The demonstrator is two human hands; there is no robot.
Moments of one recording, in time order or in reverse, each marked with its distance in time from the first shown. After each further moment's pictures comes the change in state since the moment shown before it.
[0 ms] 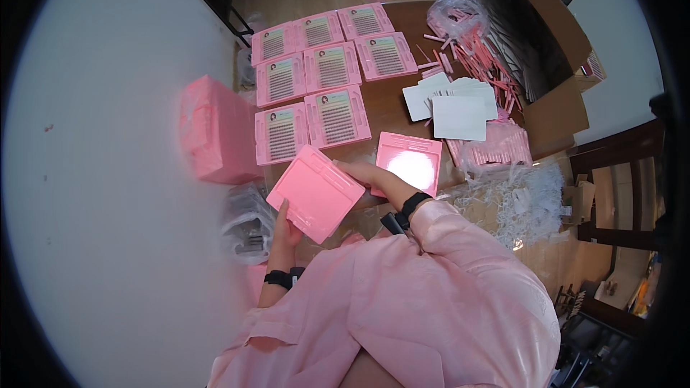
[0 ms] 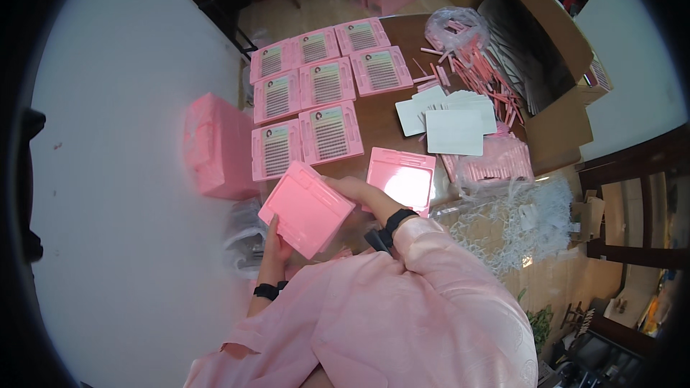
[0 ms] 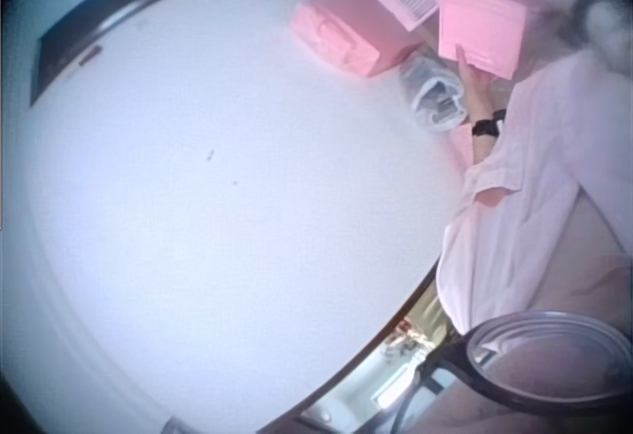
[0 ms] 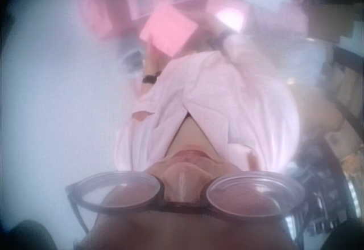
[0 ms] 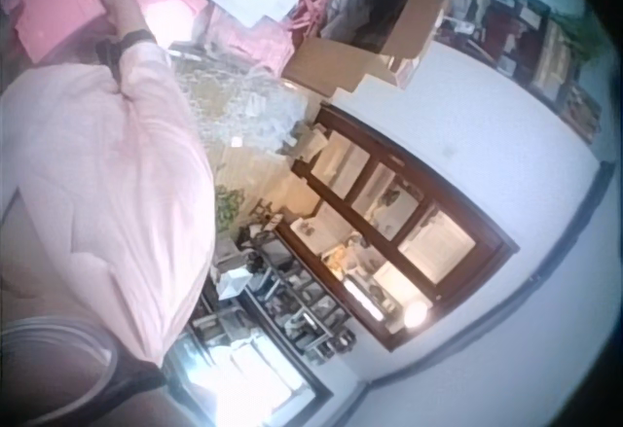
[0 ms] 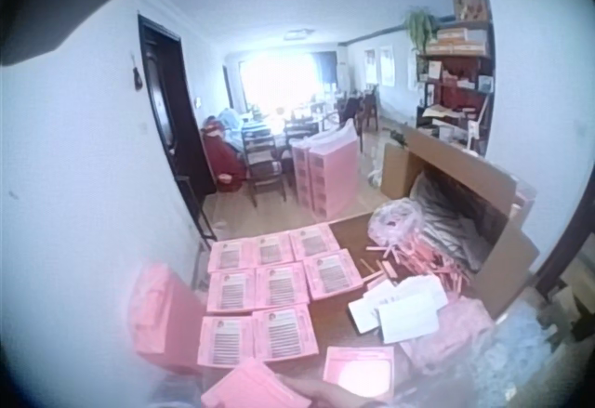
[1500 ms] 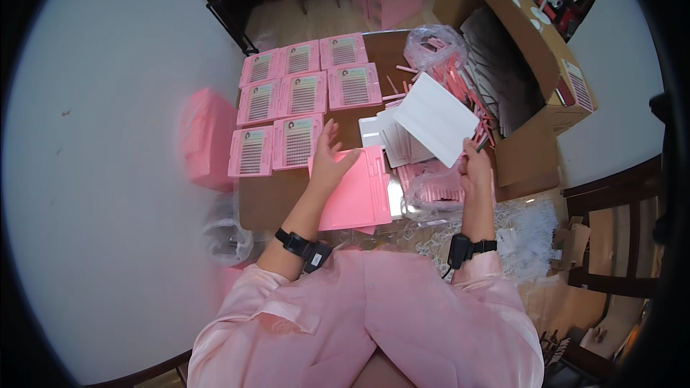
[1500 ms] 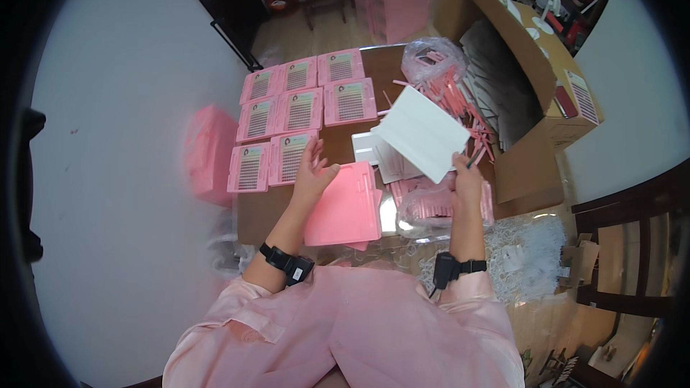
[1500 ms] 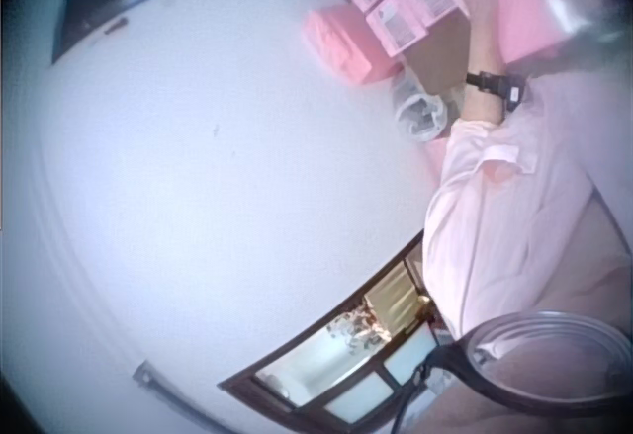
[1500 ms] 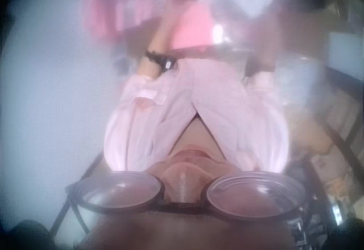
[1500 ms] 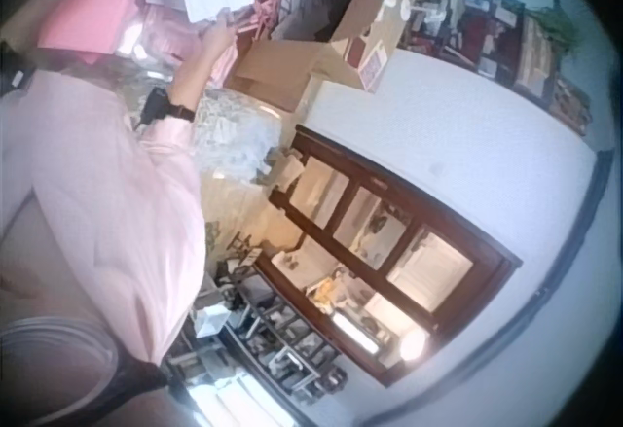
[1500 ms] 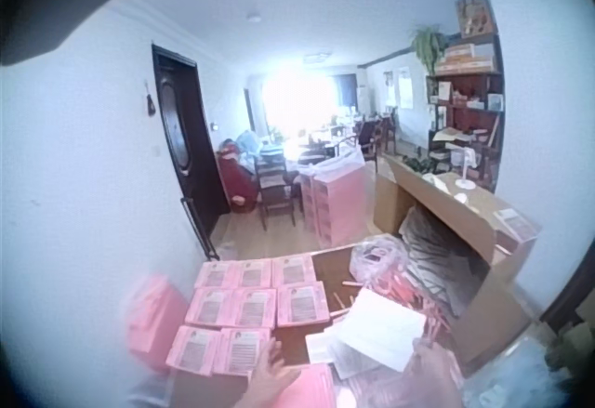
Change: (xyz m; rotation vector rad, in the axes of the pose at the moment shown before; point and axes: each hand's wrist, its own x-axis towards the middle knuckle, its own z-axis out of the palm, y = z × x) left_hand 0.032 -0.101 0.353 0.880 -0.333 0.758; right_hand -0.218 0.002 -0.356 0.555 0.765 -0.642
